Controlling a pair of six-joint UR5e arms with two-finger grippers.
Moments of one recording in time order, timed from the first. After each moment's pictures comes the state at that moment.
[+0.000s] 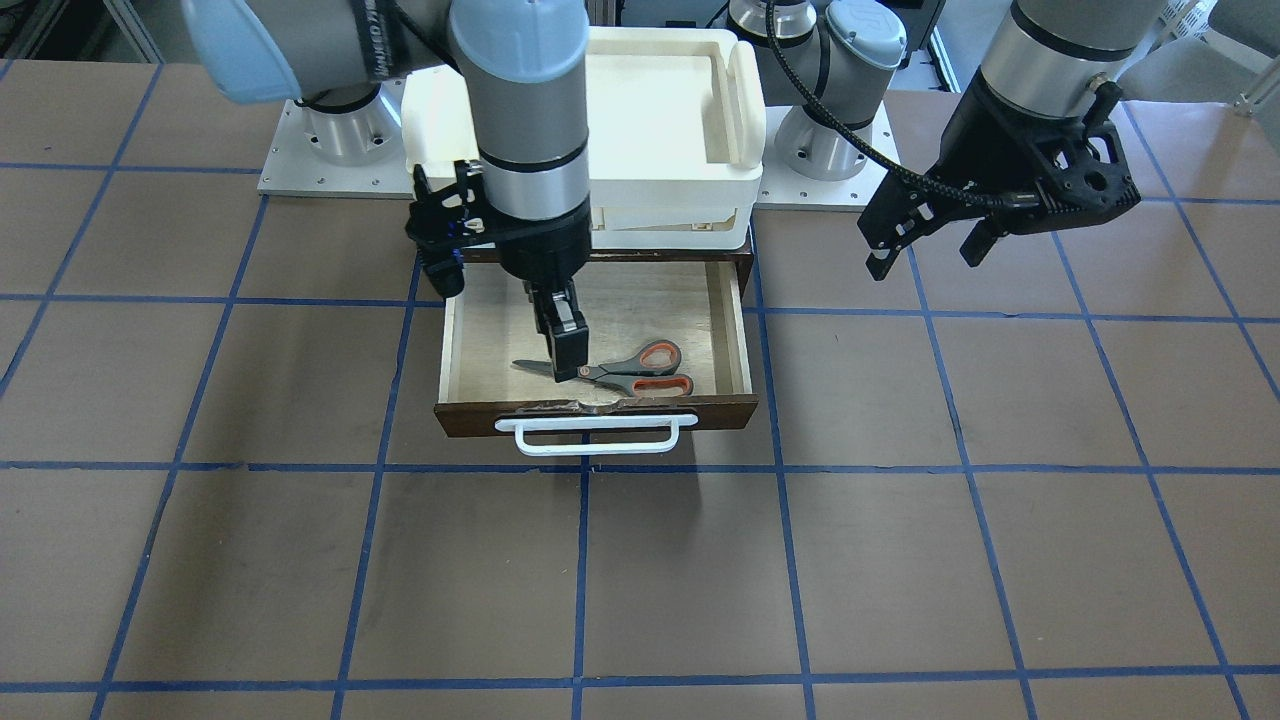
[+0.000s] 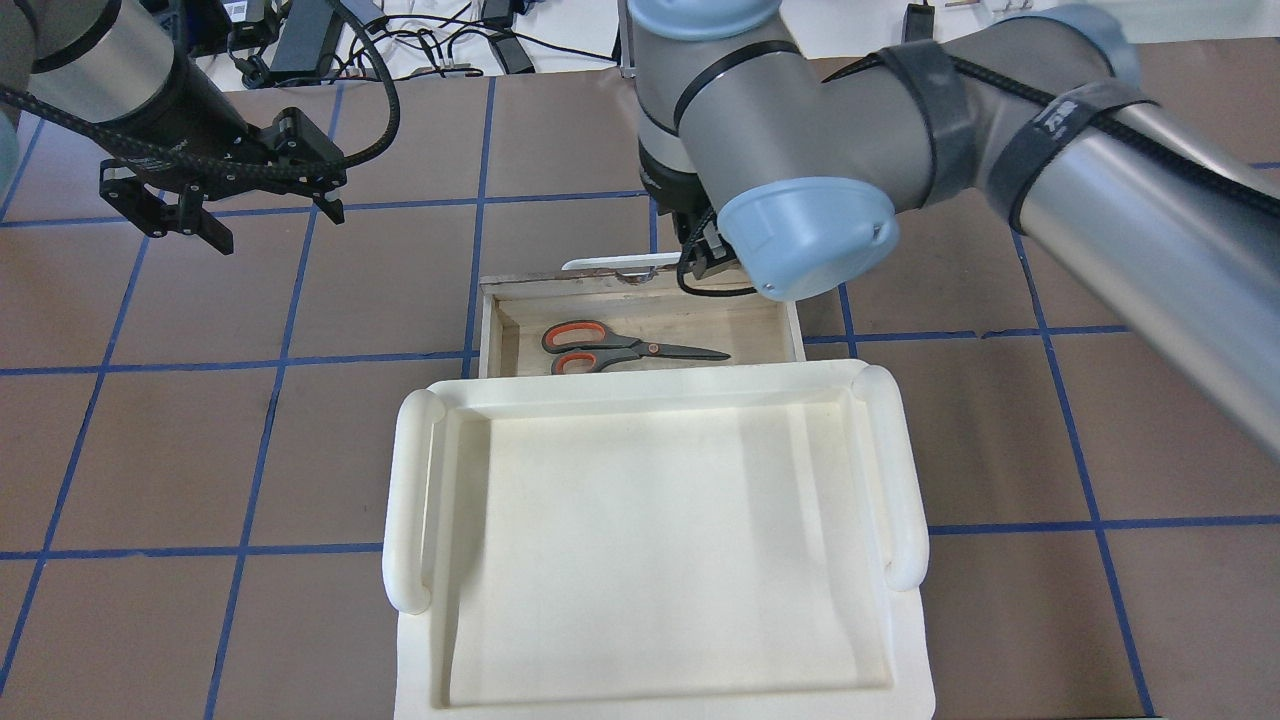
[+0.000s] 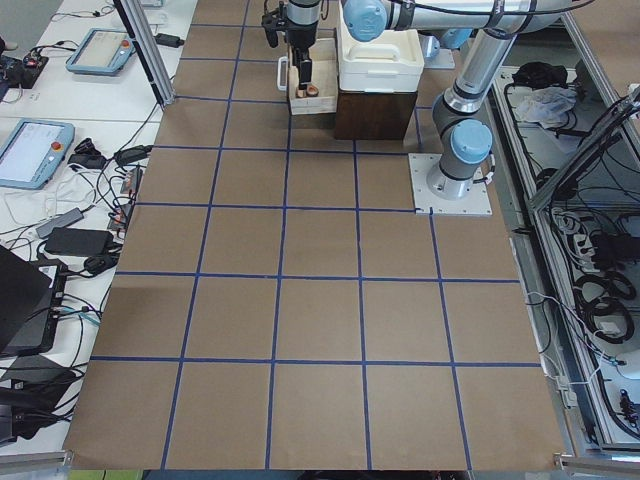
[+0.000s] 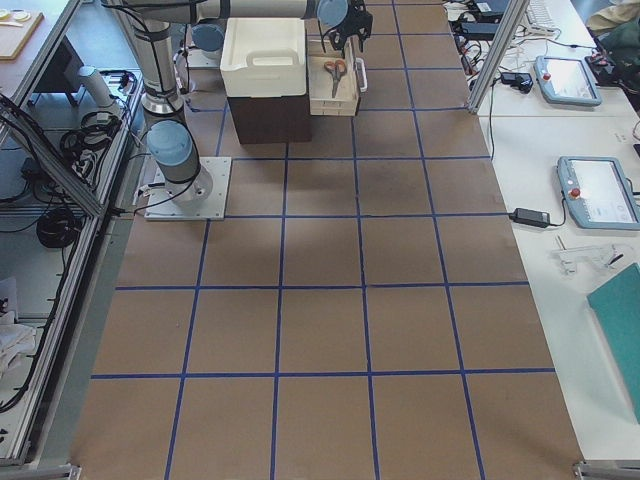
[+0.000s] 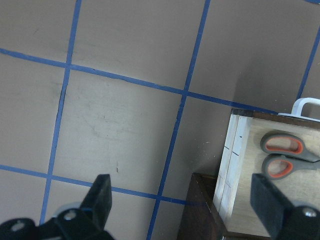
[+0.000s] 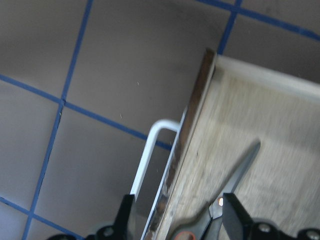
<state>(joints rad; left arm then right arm) -1.46 -1.53 -1.60 -1.51 1.53 -0.11 1.88 -1.38 1.55 -1.93 -1.60 1.45</state>
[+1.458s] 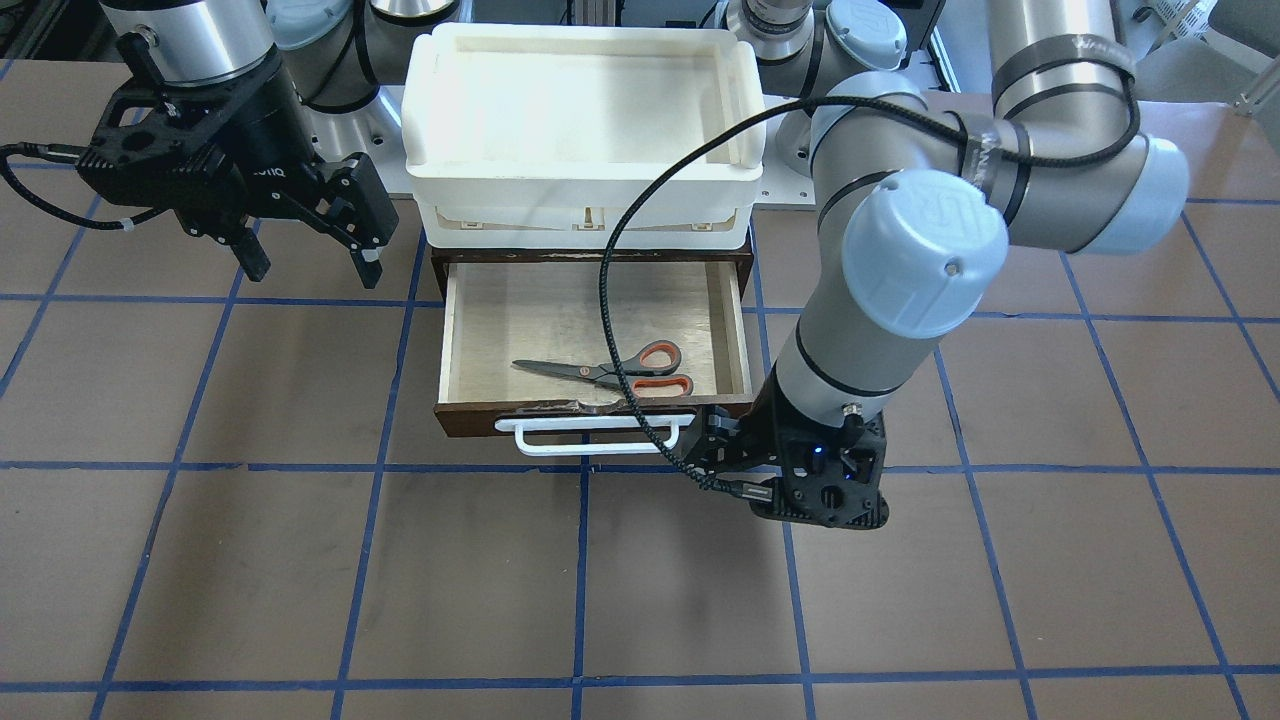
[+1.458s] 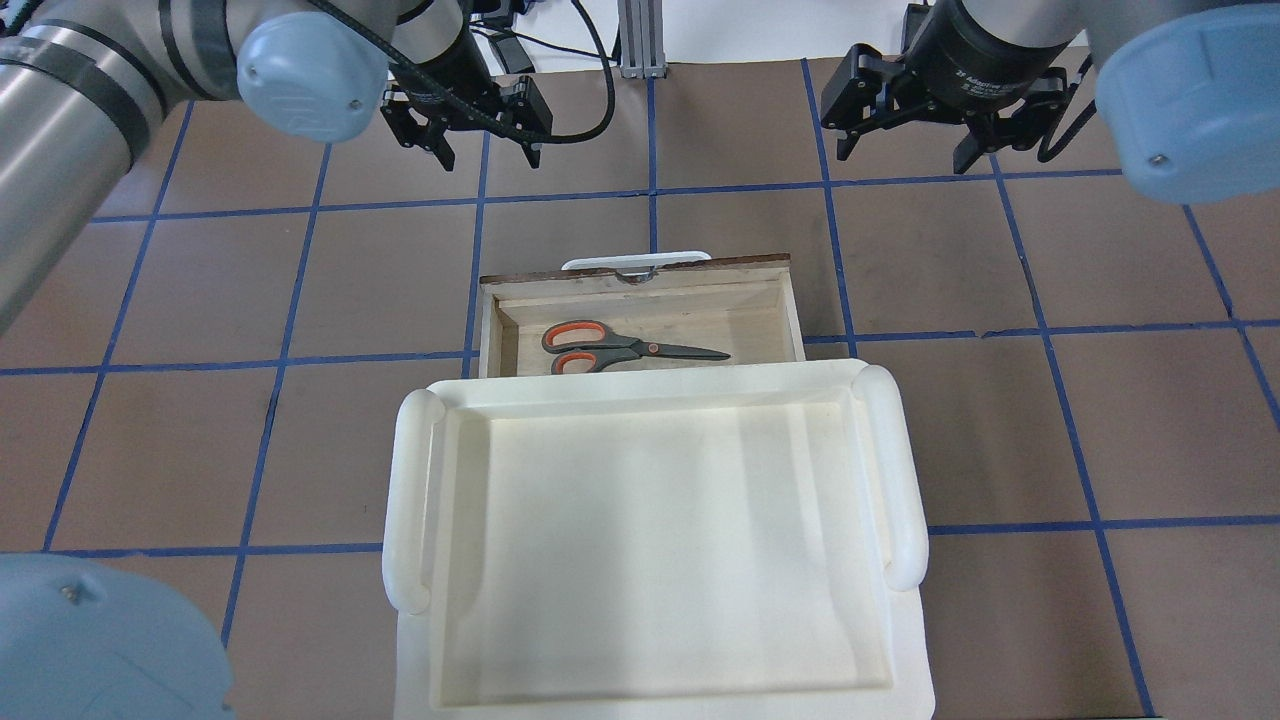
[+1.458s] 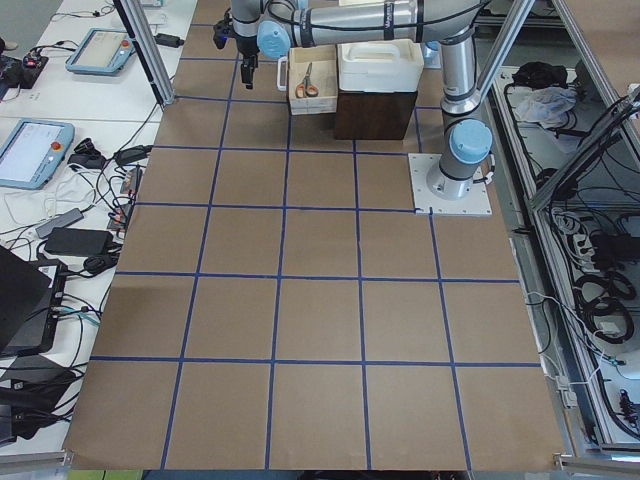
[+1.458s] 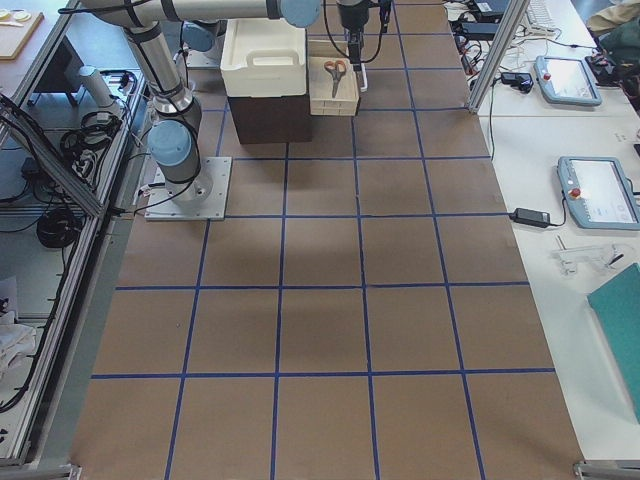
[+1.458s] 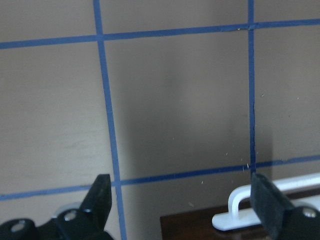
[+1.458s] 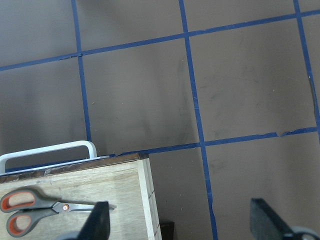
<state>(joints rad) -1.69 -2.01 -1.35 -1.27 1.49 -0.03 1.60 -1.58 1.57 -1.77 -1.50 0.17</state>
